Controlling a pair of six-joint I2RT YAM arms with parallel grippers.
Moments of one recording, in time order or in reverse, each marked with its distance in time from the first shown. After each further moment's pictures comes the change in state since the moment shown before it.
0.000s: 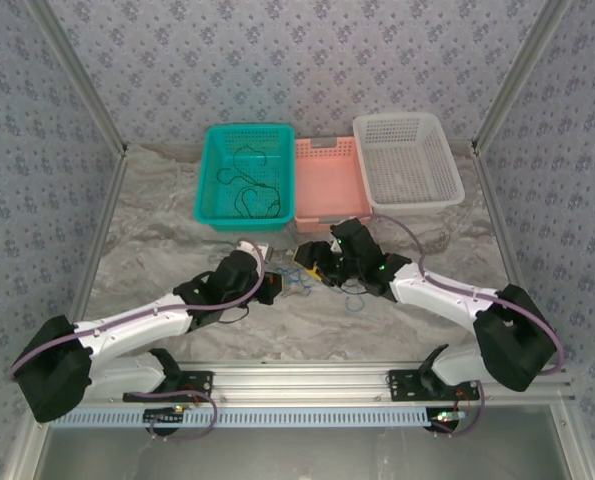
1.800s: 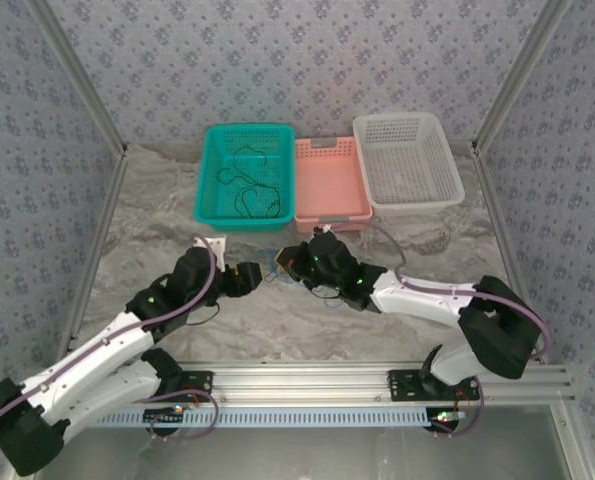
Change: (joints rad) left arm 0.150 -0.345 0.031 -0.318 -0.024 -0.066; right arm 0.193 0.109 0.033 0.276 0.271 0.251
